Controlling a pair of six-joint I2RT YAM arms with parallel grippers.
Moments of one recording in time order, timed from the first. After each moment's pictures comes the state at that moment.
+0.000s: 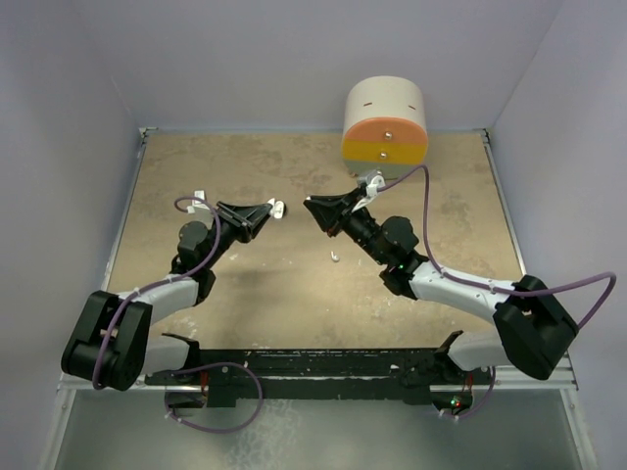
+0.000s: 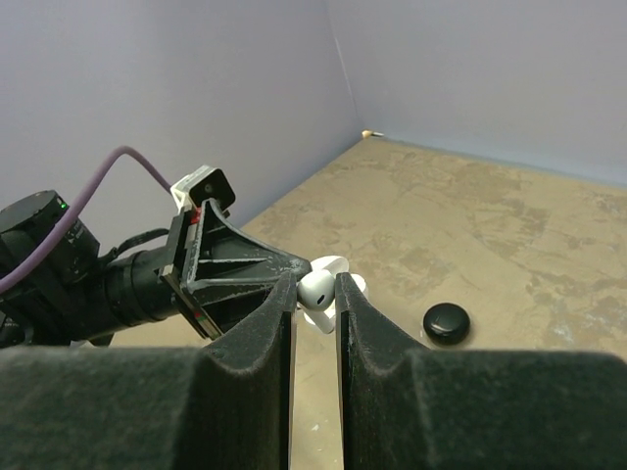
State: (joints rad) left arm -0.27 1.27 0.36 0.91 0.28 -1.49; right arm 0.77 1.34 0.67 0.90 -0.02 0.33
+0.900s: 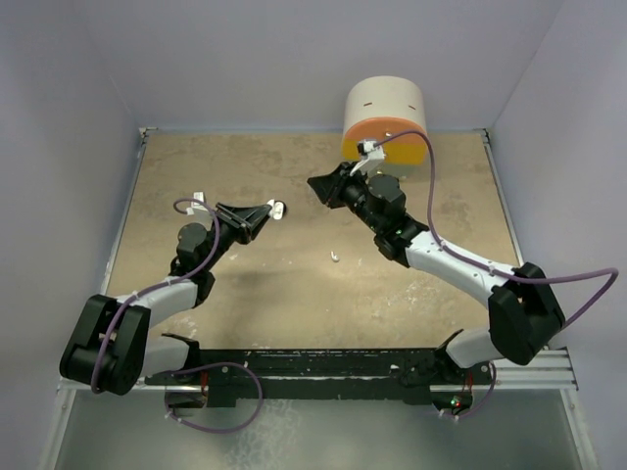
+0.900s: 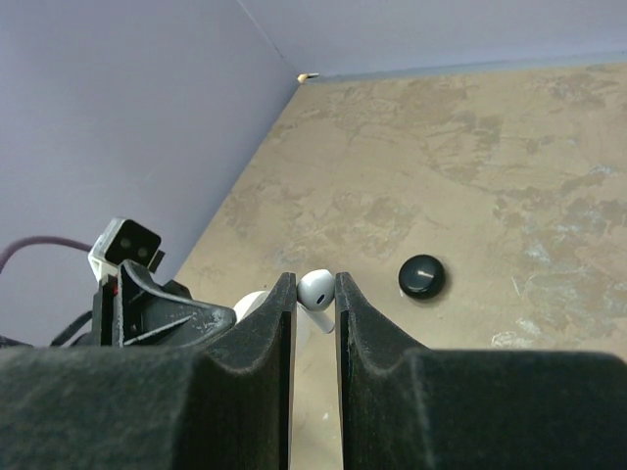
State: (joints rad) left arm -0.27 1.26 0.35 0.91 0.28 -1.51; right arm 0.68 1.44 0.95 0.47 0.03 0.54
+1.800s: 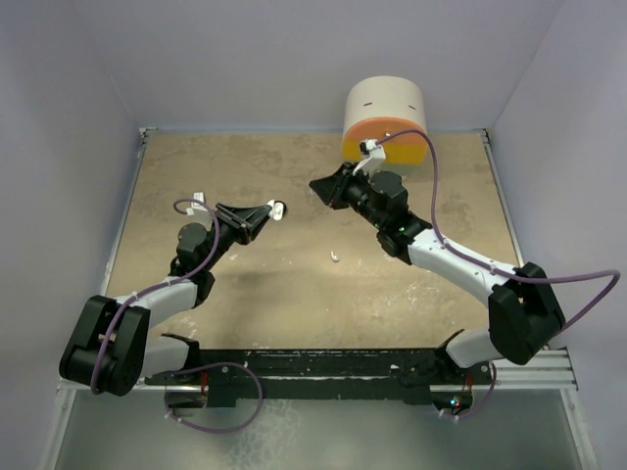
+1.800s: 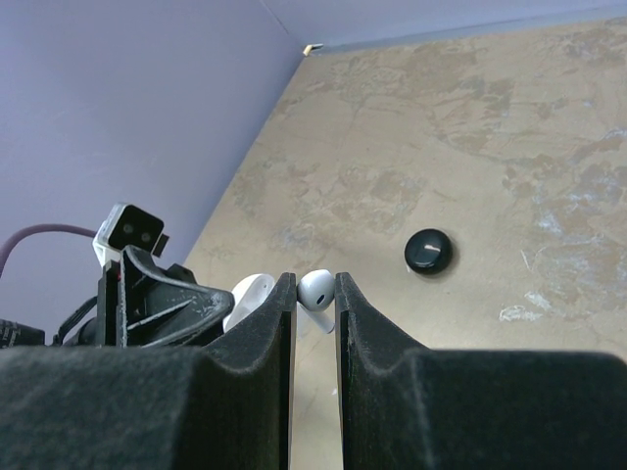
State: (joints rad) left arm -0.27 1.25 0.35 0.90 0.28 -1.51; right arm 0.63 1.44 0.97 0.39 -0.04 0.61
